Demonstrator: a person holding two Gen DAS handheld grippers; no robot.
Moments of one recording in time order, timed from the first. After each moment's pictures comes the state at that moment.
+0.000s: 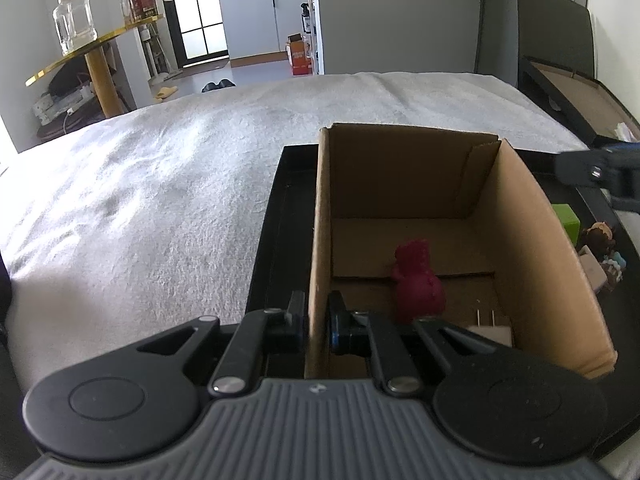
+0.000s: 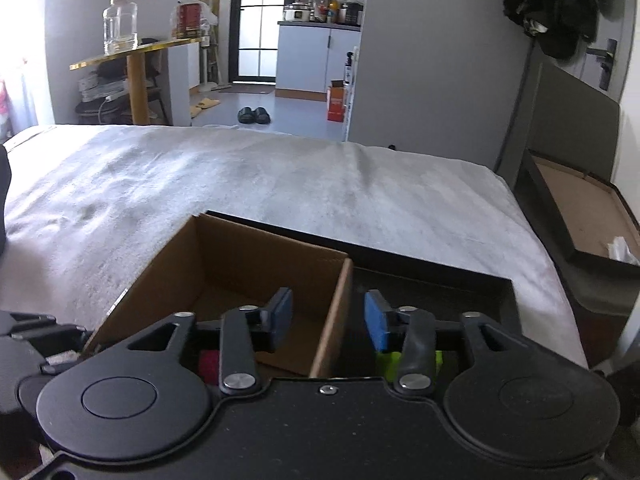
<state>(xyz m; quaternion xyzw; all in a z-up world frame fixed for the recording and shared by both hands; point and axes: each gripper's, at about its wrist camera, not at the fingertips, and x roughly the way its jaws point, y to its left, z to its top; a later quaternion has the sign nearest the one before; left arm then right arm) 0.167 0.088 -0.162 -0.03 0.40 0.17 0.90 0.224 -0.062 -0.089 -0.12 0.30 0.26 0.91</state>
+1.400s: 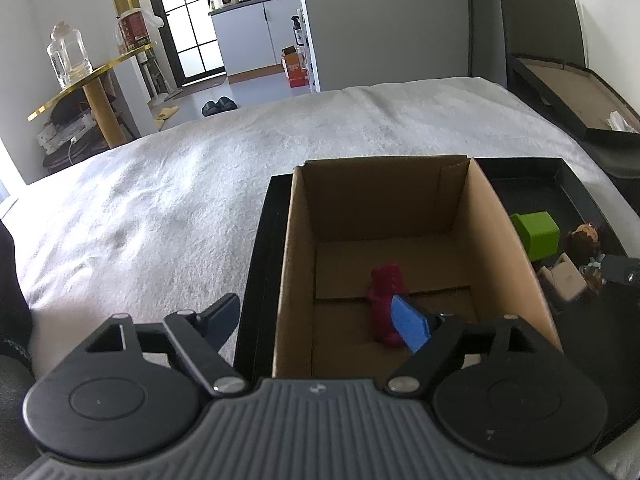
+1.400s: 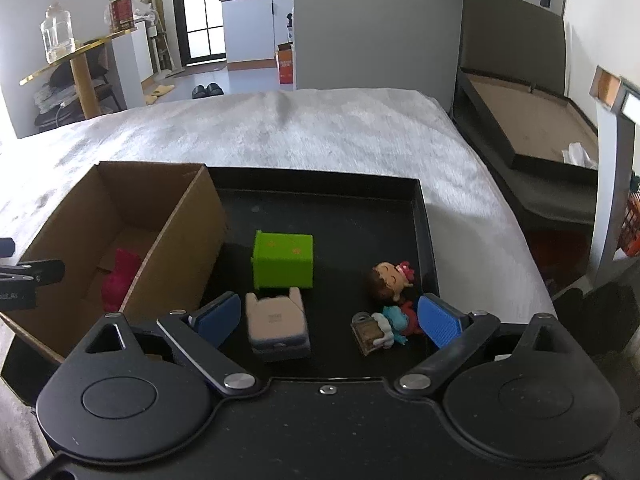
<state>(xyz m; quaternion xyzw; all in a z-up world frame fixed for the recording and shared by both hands) 0.173 0.059 -0.136 0.01 0.39 0.18 0.90 0.250 -0.170 -0.132 -0.07 0.37 0.22 0.90</state>
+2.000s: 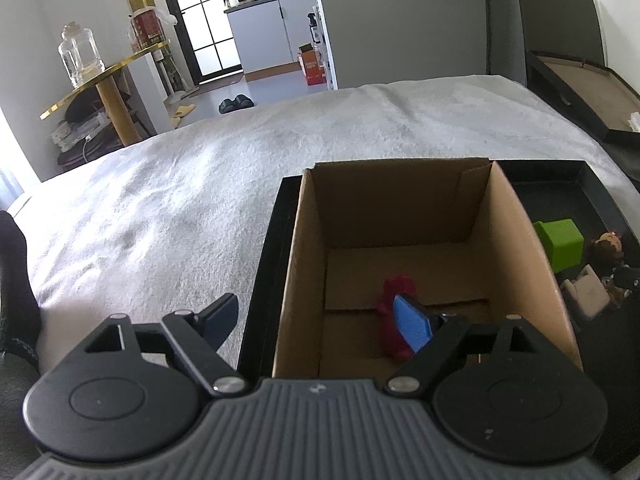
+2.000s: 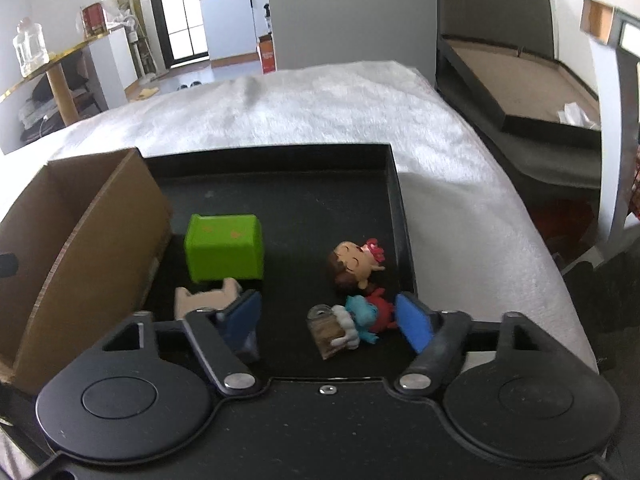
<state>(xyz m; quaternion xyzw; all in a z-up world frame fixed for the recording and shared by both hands) 0.191 0.059 -0.144 0.02 0.39 0.21 0.90 0.291 -0.196 -0.175 -0.04 0.39 0.21 0.90</state>
